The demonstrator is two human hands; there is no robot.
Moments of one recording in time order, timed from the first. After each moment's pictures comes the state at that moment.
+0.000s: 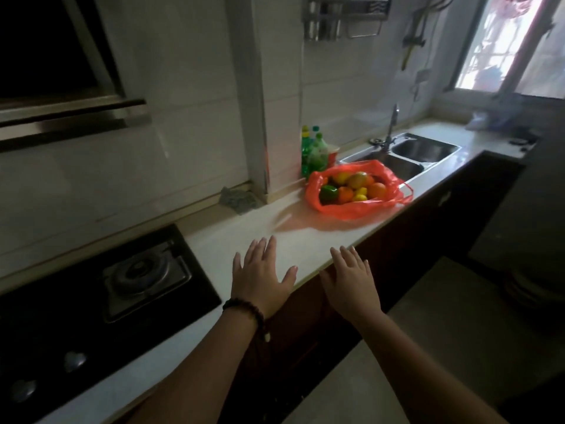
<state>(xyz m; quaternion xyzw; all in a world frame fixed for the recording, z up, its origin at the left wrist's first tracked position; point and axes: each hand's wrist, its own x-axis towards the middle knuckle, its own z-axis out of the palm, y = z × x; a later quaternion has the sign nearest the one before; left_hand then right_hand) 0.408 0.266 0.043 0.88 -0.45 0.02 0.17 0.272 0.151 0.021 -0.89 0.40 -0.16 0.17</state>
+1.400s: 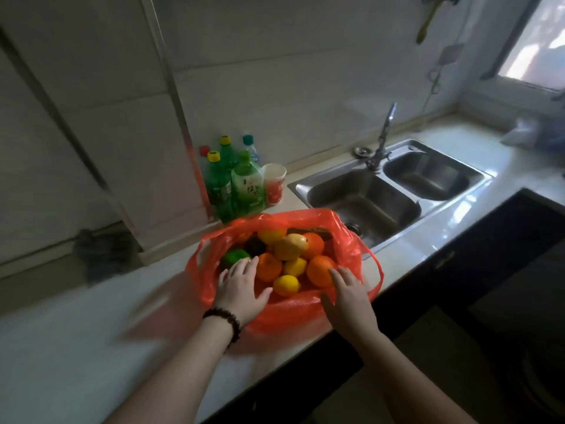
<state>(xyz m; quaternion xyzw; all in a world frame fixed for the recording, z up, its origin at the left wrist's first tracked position) 0.508 -0.283 -0.059 0.90 -0.40 -0.09 0.12 0.335 -0.423 -0.054 -0.90 0.39 -0.06 0.21</state>
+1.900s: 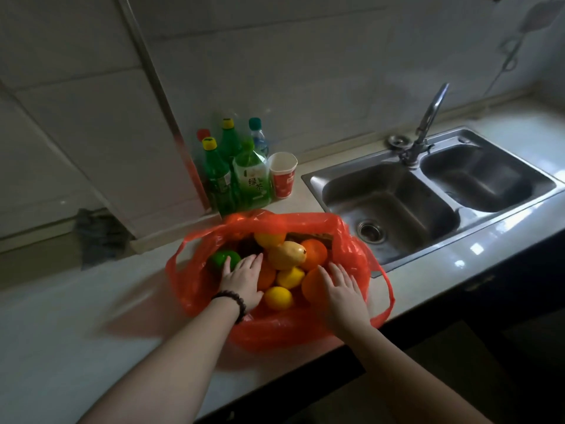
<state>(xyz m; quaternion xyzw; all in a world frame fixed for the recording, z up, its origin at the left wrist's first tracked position) 0.540 -0.366 -0.108 0.92 -0.35 -0.15 -0.03 0.378 -0.517 -0.101 -0.95 0.25 0.04 0.17</state>
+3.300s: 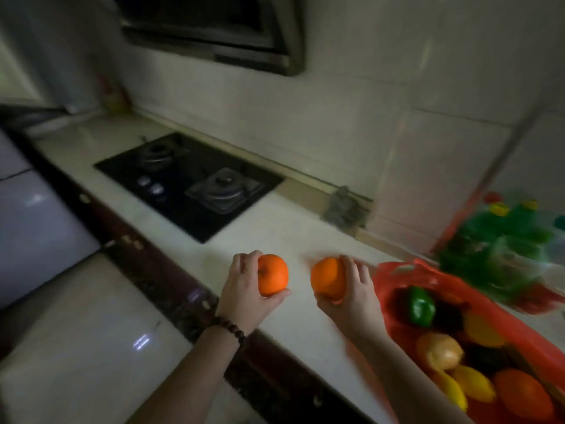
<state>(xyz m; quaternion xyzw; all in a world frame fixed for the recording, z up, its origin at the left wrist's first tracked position) 0.394 -0.096 -0.007 0.92 0.16 0.16 0.31 0.464 -0.292 -0.014 -0.92 -0.17 -0.02 0.34</state>
